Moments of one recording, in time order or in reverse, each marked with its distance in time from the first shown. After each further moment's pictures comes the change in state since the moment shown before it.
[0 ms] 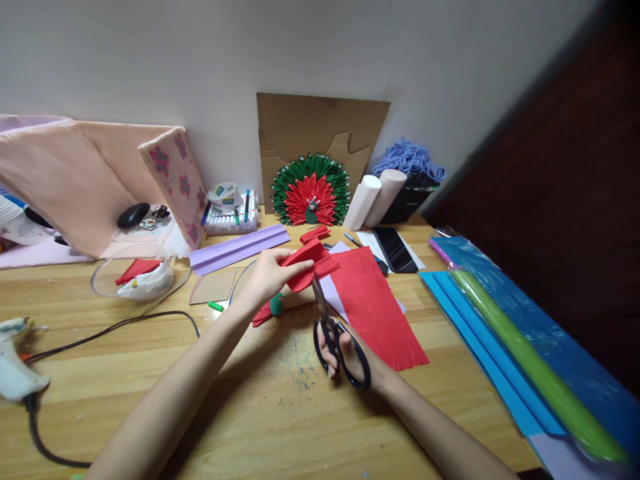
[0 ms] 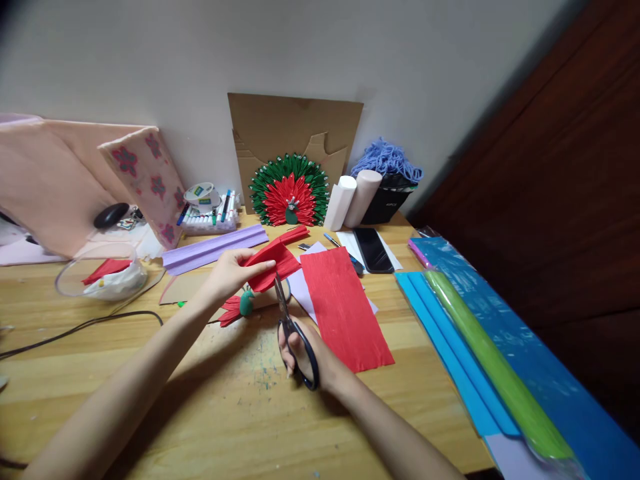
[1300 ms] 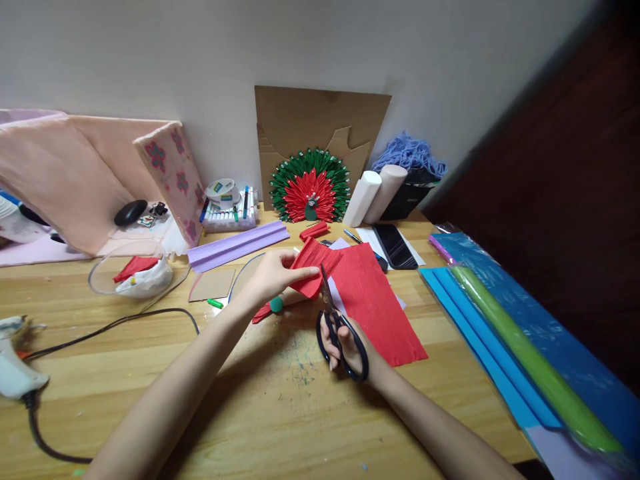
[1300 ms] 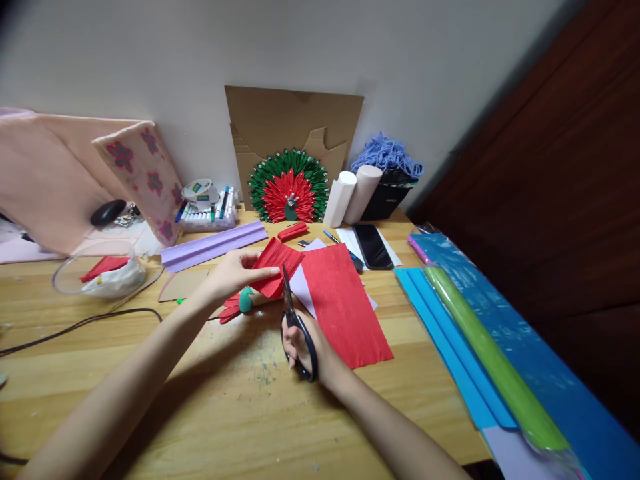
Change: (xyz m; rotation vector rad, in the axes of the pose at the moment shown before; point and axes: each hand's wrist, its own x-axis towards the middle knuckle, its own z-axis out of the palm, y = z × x) left_hand -0.002 0.001 0.002 -0.058 -0.154 -0.048; right_hand 0.007 0.000 0.004 0.186 0.118 0.026
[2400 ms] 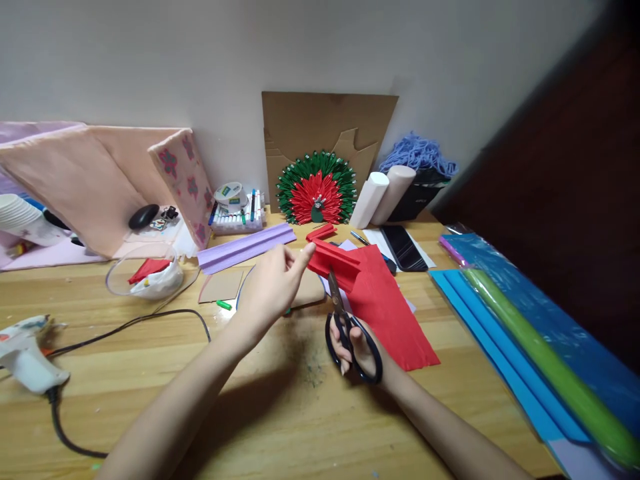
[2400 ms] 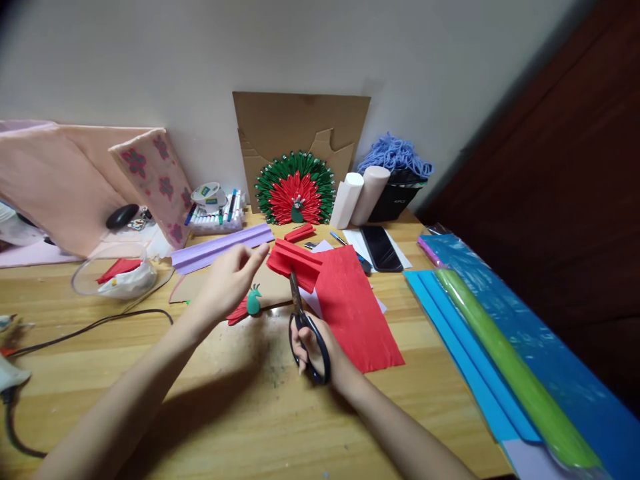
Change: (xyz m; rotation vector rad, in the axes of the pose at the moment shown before) left_hand -0.022 0.024 0.006 0.388 0.434 -0.013; right_hand 0.000 -0.001 -0.003 -0.001 -0.035 -0.016
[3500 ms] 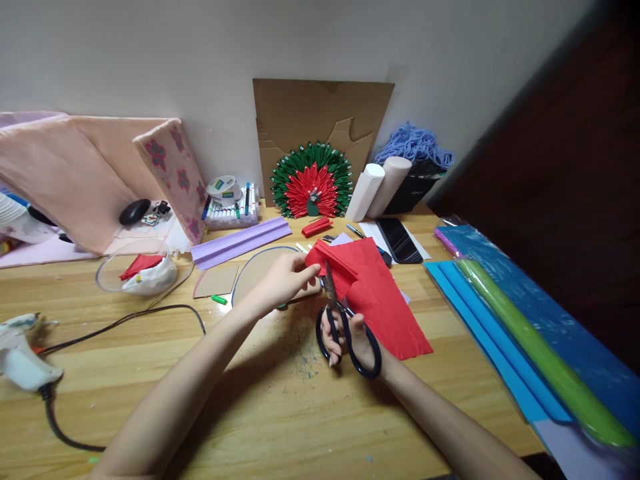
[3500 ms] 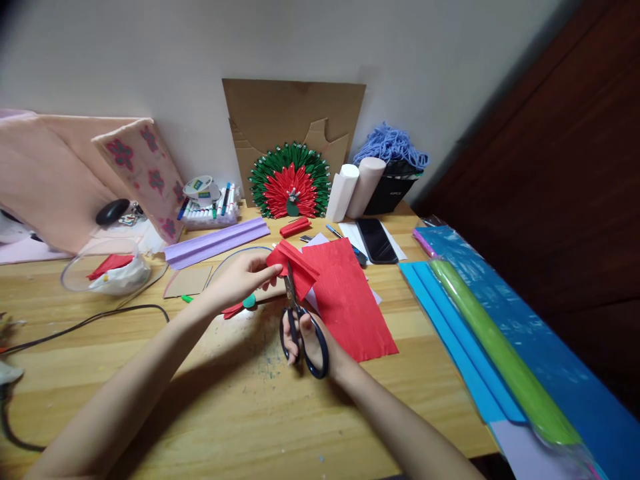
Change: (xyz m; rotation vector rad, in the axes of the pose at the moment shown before) left_hand 0.006 -0.003 0.014 -0.258 -0.497 0.059; right_hand -0.001 0.003 -0.002 0.006 -0.068 0.014
